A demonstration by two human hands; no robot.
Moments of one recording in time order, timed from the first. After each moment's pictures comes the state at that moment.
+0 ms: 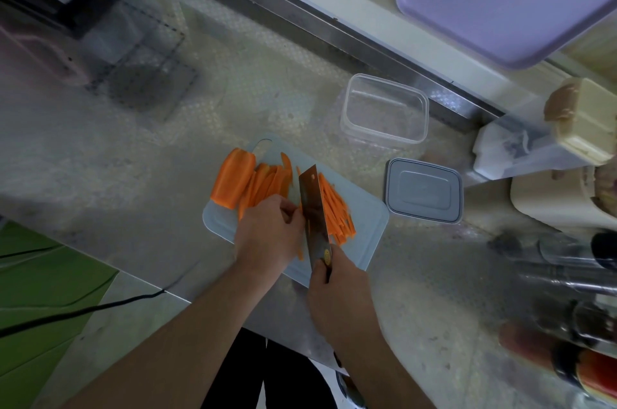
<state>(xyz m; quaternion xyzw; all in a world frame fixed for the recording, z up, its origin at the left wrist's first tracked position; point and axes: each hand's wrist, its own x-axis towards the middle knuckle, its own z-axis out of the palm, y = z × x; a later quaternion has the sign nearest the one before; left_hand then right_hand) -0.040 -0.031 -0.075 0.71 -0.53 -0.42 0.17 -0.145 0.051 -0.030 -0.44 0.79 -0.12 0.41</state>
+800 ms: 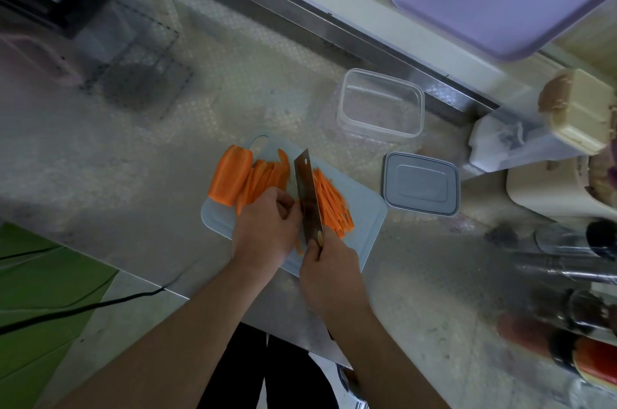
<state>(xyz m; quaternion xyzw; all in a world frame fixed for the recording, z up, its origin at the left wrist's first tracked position) -0.034 -0.030 -0.082 0.69 -0.54 -0.43 0.21 -0.138 0.034 -0.045 -0.43 0.79 -0.13 0.40</state>
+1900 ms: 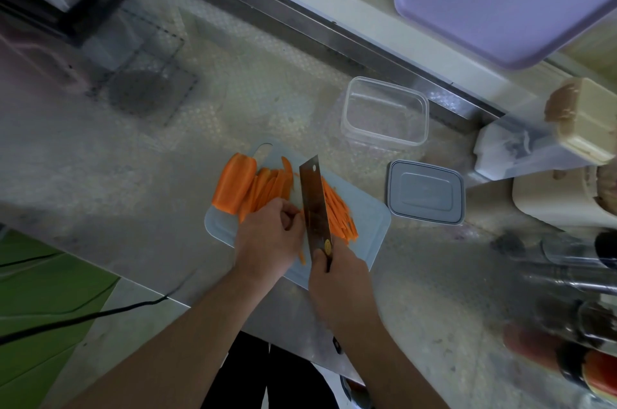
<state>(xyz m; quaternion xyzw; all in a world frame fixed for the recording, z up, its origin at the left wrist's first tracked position) -0.031 -0.030 -0.089 0.68 -0.57 -0.42 0.20 -0.144 0.034 -0.040 -0.43 0.80 -0.13 0.40</state>
